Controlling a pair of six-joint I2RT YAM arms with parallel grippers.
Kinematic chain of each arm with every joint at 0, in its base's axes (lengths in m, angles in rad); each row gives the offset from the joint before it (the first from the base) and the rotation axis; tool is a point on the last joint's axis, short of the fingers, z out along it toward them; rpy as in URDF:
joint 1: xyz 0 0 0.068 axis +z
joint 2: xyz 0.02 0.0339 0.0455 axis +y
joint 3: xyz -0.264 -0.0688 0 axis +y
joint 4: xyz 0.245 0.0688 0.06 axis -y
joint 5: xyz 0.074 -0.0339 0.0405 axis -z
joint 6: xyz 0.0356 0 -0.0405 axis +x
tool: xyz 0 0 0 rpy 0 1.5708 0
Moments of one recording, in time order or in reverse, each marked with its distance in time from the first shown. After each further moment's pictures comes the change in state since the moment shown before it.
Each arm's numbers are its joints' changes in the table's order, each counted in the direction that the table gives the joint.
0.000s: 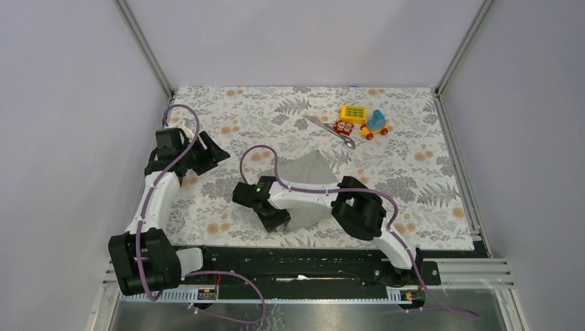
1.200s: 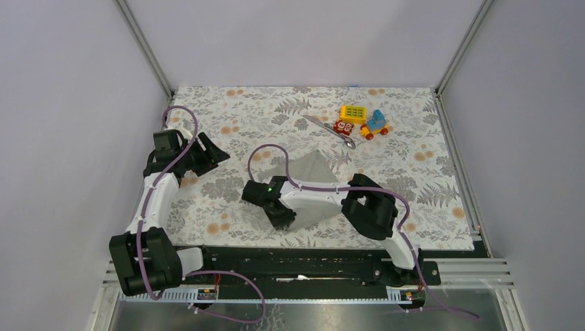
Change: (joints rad) left arm 0.037 0.000 0.022 0.021 0.074 0.006; right arm -0.027 -0.090 0.169 0.131 -0.032 -0.019
